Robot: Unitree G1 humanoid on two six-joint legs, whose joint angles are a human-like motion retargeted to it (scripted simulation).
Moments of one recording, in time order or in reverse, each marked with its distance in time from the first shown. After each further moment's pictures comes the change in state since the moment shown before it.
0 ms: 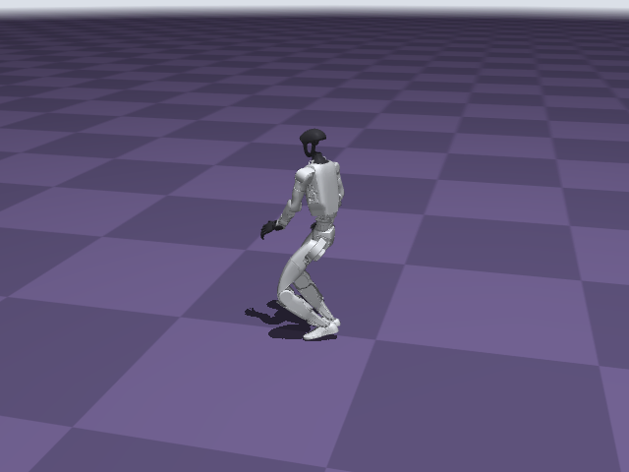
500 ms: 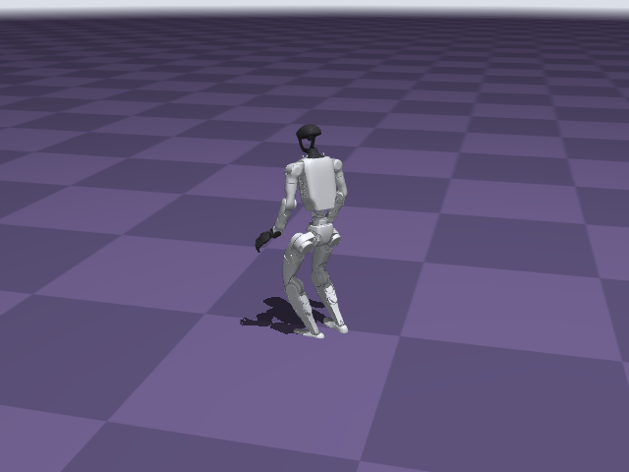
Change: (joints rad) left arm 0.349 0.155 0.369 -0.025 -0.133 -0.043 0.125; right arm -0.068 0.098 0.065 -0.142 -0.135 -0.073 0.086; waist 0.191 -0.145 -0.037; left_leg 0.177 -0.370 0.163 -0.727 0.065 0.043; right_leg -0.005 -0.434 -0.111 -0.078 0.012 0.090
